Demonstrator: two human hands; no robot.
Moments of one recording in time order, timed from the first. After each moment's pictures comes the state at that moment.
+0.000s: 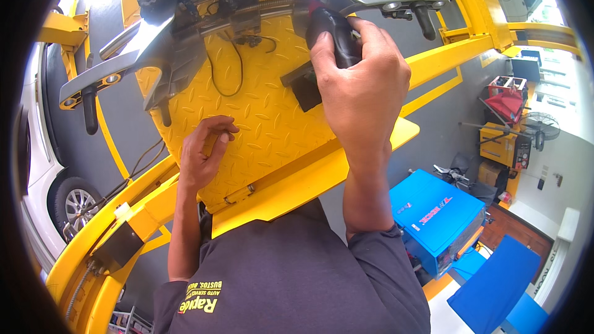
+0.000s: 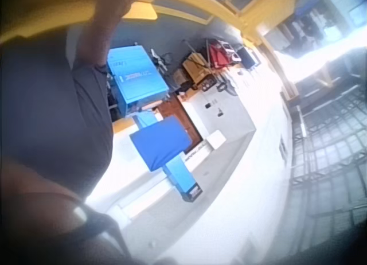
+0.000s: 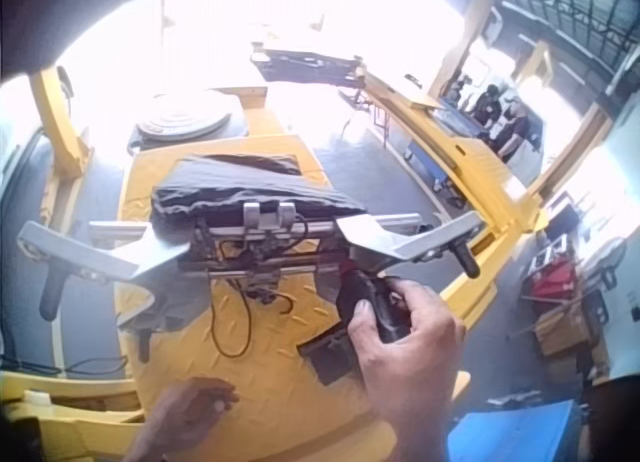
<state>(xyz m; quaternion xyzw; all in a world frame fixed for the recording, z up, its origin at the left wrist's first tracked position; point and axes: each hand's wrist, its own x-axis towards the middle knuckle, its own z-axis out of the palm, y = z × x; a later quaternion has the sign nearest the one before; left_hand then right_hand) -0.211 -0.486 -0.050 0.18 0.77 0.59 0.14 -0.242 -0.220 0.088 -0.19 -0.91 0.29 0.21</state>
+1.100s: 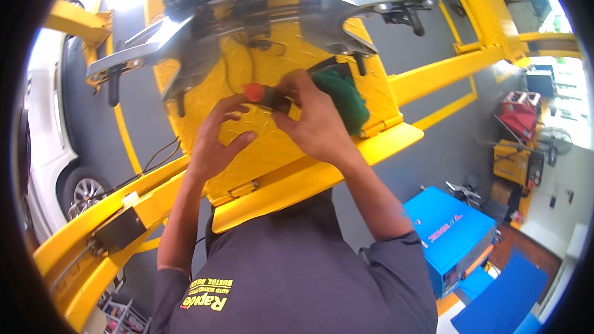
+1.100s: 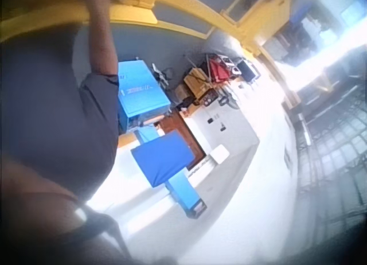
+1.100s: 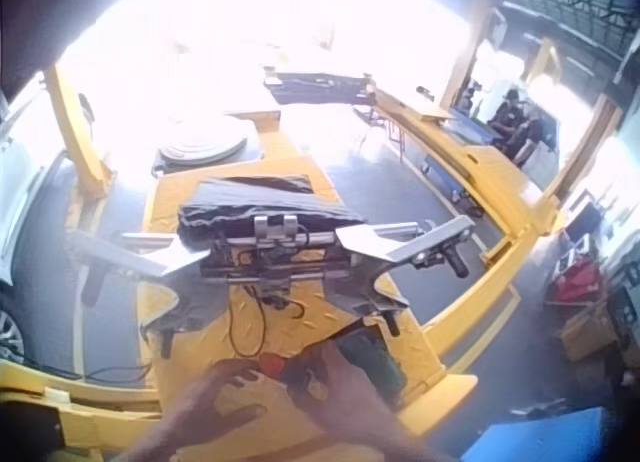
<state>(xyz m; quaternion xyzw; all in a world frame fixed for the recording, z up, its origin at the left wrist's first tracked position) -0.217 -0.460 -0.025 0.20 0.80 0.56 0.10 -0.202 -0.221 0.020 -0.01 -0.84 0.54 -0.05</state>
